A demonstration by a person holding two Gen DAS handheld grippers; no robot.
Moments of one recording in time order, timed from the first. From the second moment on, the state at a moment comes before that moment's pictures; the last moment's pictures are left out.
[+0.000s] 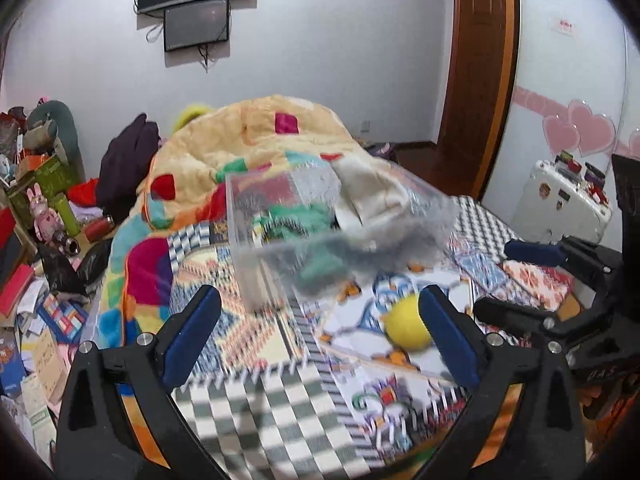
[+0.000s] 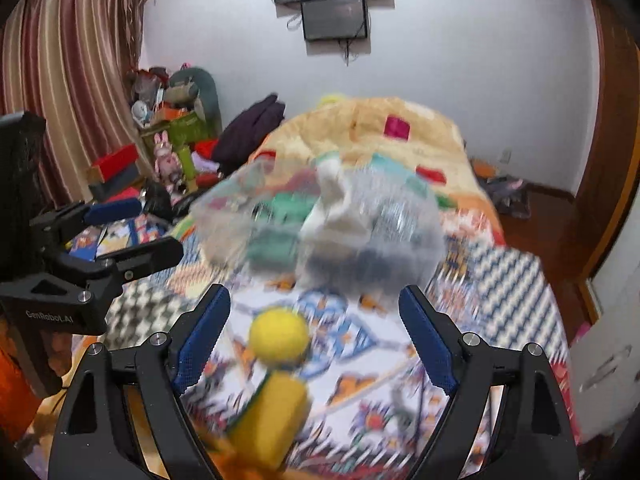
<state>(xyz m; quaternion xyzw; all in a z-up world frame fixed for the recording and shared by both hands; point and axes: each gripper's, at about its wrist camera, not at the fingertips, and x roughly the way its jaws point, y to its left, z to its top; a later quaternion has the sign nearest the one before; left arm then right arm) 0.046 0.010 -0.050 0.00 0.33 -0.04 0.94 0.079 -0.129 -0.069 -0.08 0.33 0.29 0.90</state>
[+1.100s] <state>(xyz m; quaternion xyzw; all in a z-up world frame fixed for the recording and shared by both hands) 0.100 -0.054 -0.121 -0.02 0.43 -0.10 0.90 0.093 -0.192 -0.084 -0.02 0.35 0.24 0.90</state>
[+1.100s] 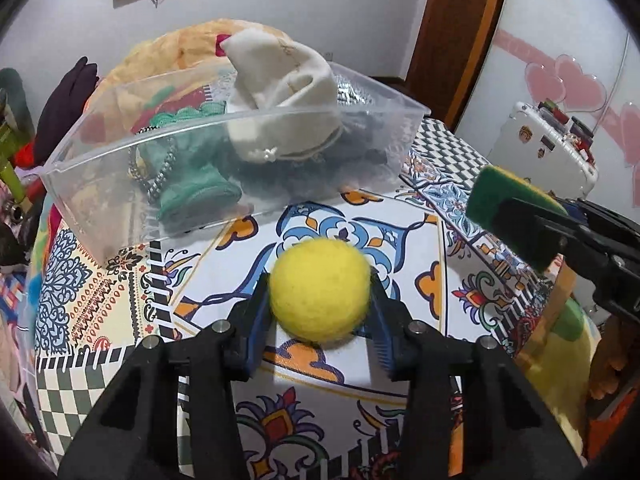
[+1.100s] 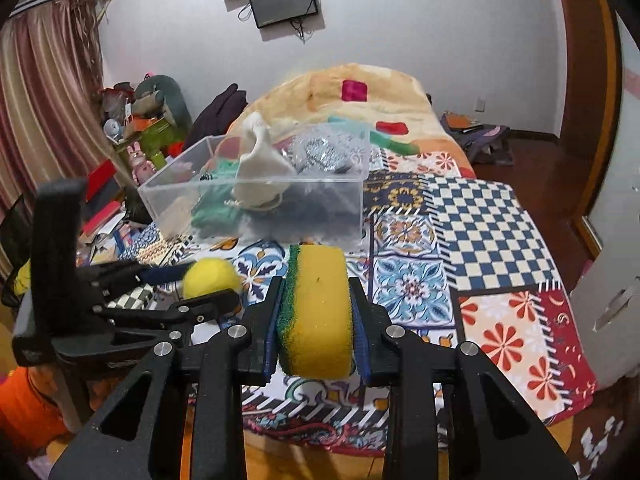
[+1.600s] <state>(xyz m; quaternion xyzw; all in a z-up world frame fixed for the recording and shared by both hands) 0.097 0.001 -0.049 -0.05 0.33 -0.06 0.94 0.126 -0.171 -0.041 -0.02 0.28 0.25 0.93</state>
